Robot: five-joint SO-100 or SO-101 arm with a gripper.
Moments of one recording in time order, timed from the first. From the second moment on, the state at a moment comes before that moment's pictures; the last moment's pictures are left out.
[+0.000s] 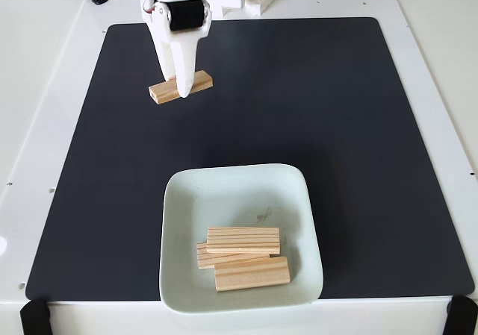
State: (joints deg) arm 4.1 99.5 101.9 61.1 -43.4
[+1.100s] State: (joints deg) arm -11.2 50.3 38.8 61.1 0.6
